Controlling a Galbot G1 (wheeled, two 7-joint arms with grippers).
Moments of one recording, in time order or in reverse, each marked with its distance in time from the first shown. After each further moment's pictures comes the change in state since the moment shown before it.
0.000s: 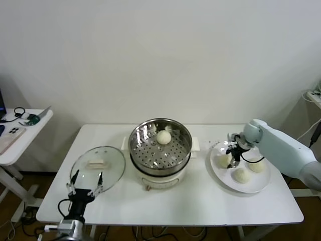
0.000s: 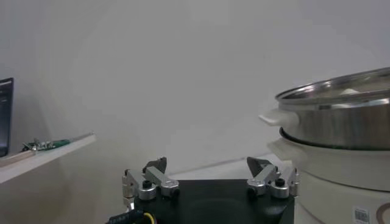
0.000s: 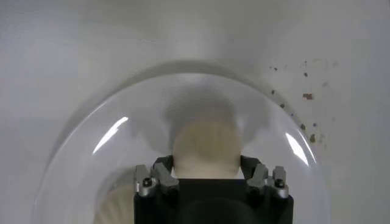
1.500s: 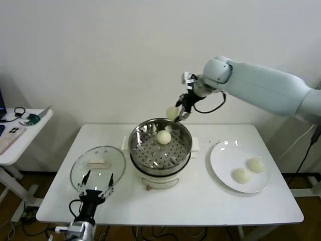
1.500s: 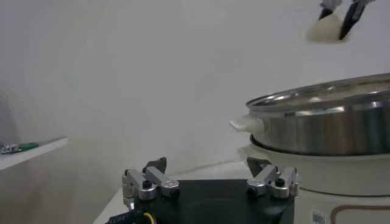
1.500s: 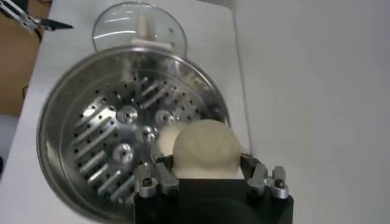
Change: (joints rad) left arm -0.001 -0.013 0.071 0.006 0.023 -0.026 0.005; right arm 0.635 0.293 -0.501 0.300 0.738 -0.262 0.157
